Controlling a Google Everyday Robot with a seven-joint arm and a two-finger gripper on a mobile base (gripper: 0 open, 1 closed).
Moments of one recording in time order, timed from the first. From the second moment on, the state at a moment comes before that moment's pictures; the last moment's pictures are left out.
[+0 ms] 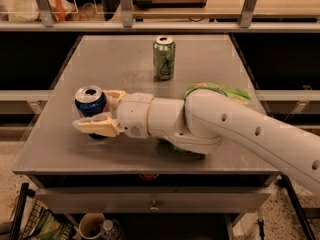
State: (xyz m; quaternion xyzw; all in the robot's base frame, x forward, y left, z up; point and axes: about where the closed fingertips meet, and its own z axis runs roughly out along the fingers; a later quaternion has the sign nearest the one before) arm 0.492 0.141 0.875 -0.47 0.58 0.37 0.55
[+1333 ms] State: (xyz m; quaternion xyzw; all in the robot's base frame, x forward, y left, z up) arm 0.518 0.155 0.969 -0.66 0.54 0.26 0.45
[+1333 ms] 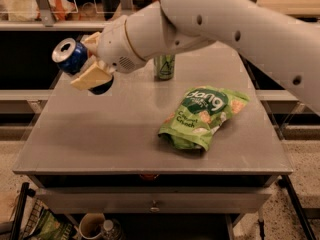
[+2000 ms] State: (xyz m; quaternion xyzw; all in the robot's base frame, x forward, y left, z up) arm 0.552 0.165 0.966 -0.77 0.53 0.15 0.32
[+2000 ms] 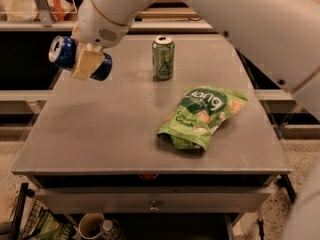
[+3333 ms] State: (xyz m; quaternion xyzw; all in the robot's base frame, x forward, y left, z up) arm 0.561 0.124 0.910 -0.90 0.42 -0.07 0.09
